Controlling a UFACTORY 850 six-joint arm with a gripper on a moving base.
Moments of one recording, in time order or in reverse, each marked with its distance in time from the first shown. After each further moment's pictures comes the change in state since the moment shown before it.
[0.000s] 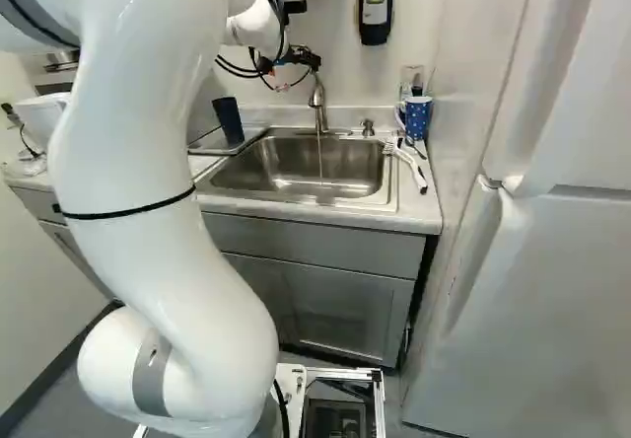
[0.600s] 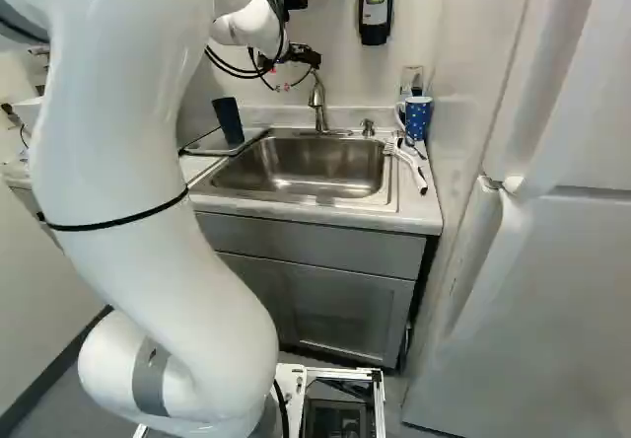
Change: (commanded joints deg) arm -1.0 3.6 4.0 0.0 2.9 0.0
